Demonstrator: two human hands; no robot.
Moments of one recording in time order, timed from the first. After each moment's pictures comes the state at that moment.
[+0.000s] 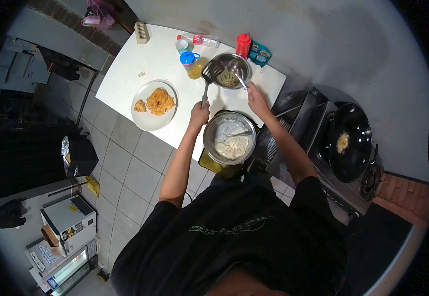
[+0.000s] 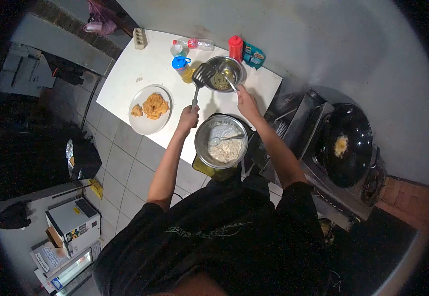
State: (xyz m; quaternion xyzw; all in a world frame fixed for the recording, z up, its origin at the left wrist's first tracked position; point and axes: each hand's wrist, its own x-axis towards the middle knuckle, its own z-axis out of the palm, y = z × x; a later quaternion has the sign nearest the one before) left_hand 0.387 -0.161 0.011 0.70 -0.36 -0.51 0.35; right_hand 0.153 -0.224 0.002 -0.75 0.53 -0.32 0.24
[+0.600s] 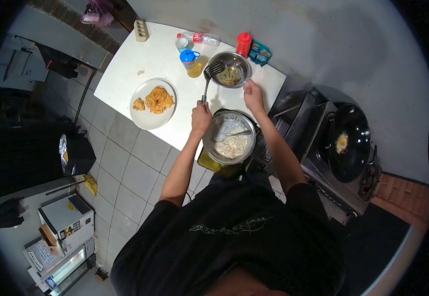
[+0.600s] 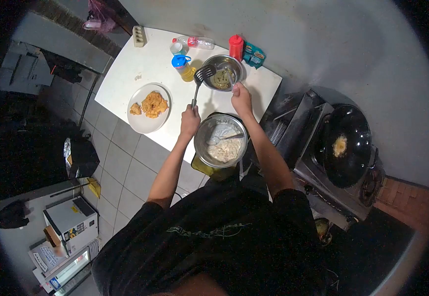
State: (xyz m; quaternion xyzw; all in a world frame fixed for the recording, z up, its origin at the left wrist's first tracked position) left_hand 0.373 -0.151 0.007 0.76 -0.53 -0.25 0.26; right_hand 0.183 -0.228 0.012 -0.58 0.63 -0.38 0.34
